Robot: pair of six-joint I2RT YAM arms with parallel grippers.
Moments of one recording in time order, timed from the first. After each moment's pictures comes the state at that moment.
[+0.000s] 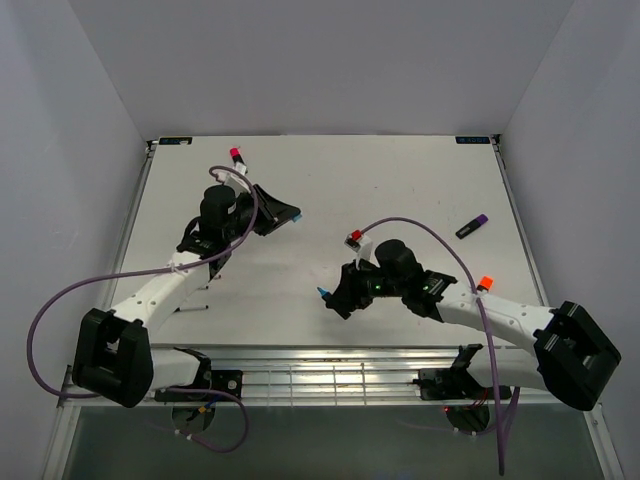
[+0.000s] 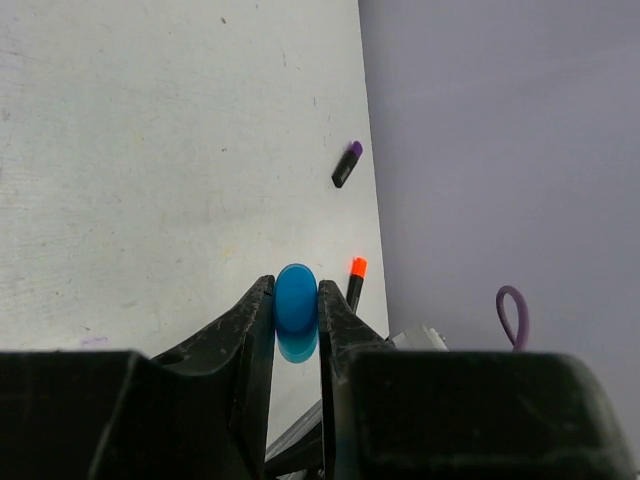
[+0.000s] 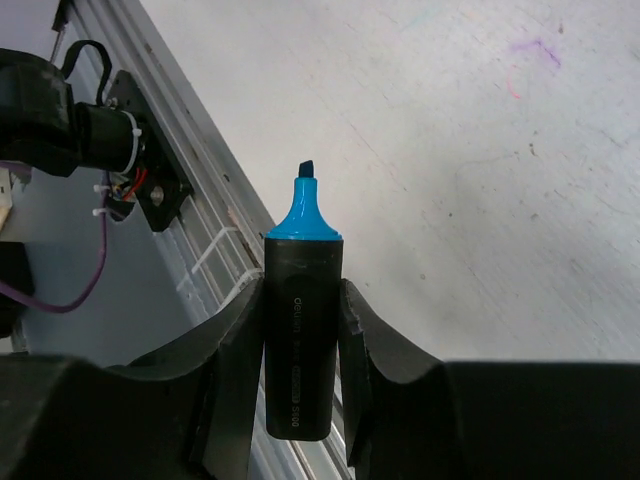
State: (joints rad) left arm -0.36 1.27 0.79 0.19 0.39 -0.98; right arm 0.85 1.20 0.58 0.10 -0.45 0.51
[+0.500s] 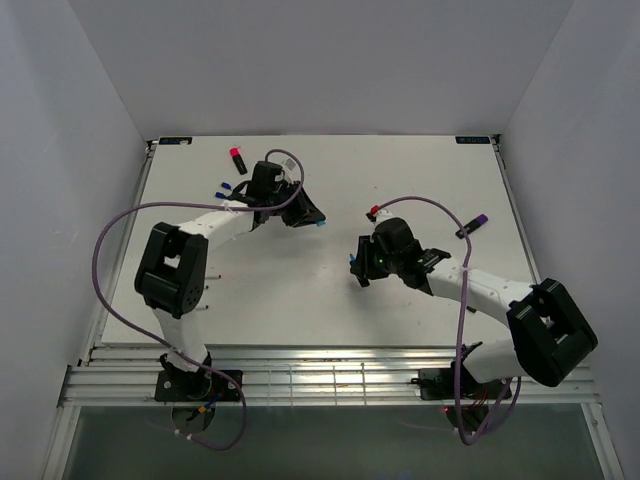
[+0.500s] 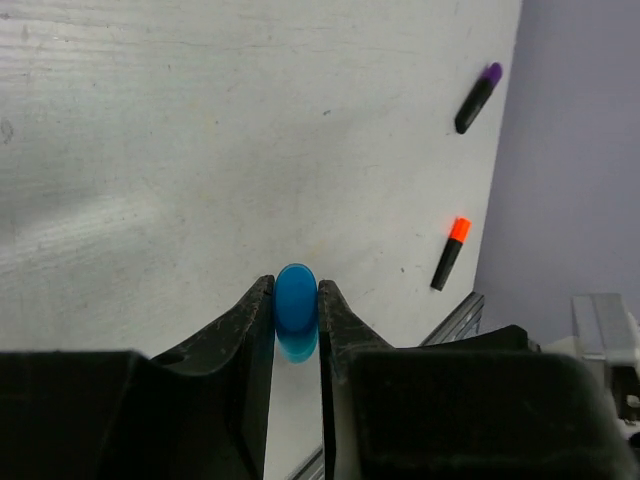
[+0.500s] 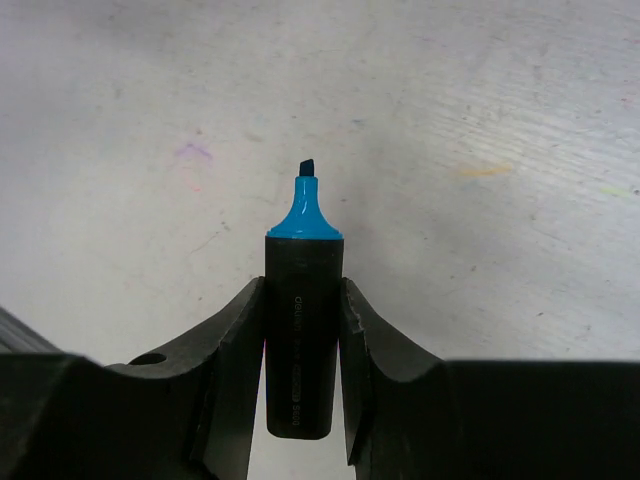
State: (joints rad) left arm -0.41 1.79 1.20 -0.07 0.47 -0.81; right arm 0.70 1.33 0.70 -0.09 -0.09 0.47
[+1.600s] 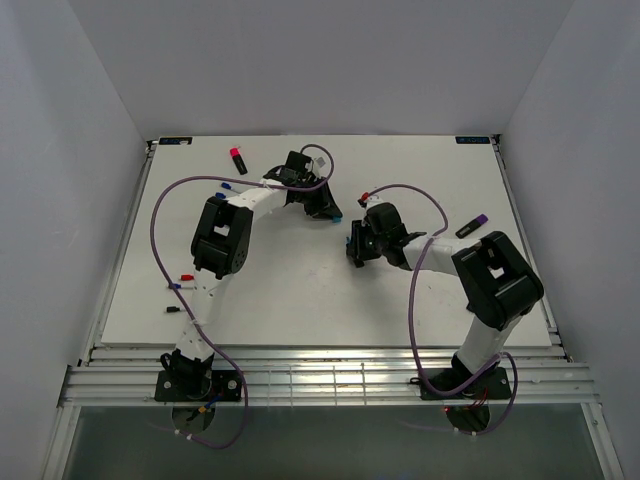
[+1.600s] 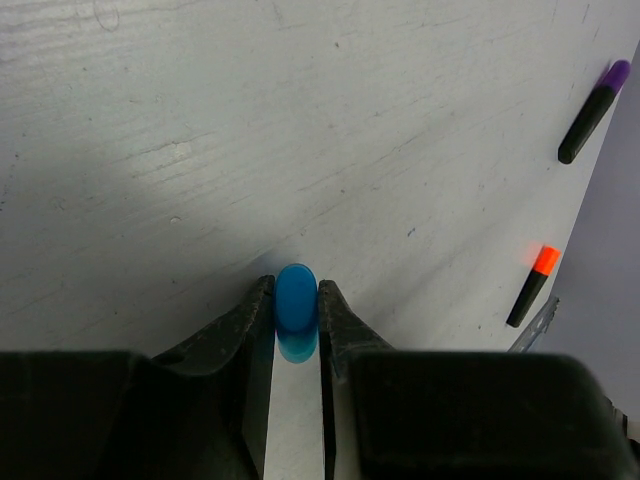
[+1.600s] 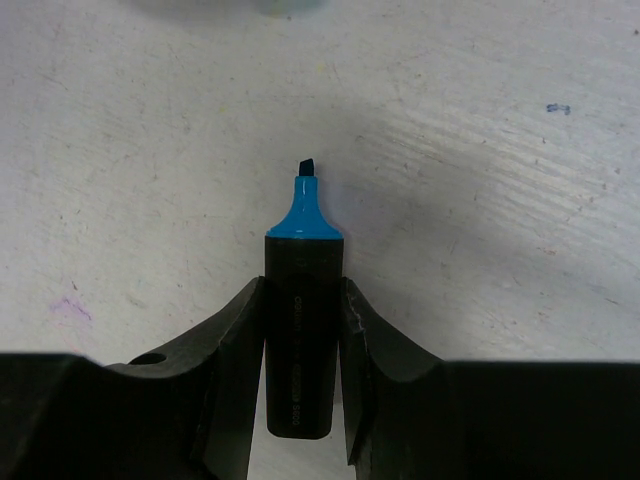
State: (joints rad) left arm -0.44 2.40 1.85 -0.34 0.54 -0.63; right arm 0.58 1.73 0.86 0.13 -0.07 0.33
